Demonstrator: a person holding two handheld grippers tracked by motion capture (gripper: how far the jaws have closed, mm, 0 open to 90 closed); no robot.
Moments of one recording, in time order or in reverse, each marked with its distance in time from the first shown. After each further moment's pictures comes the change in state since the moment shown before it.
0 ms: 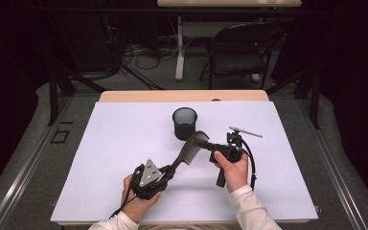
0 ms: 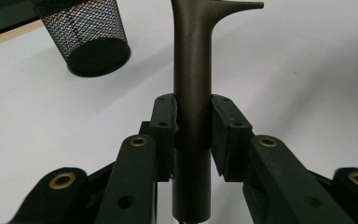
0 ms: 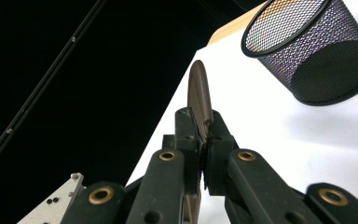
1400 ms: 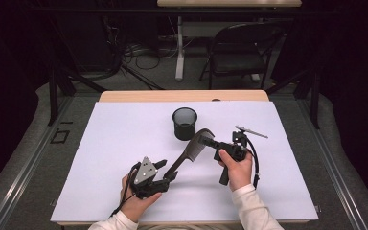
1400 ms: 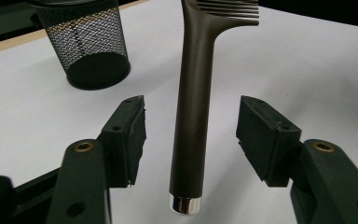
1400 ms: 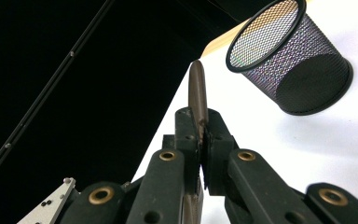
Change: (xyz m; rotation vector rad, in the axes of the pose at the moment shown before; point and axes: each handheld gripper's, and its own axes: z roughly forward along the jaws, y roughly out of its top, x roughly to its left) left arm 0.008 0.001 -0.002 -0.076 -0.027 -0.051; right arm -0.009 0.006 -0.009 -0.050 -0.012 0.021
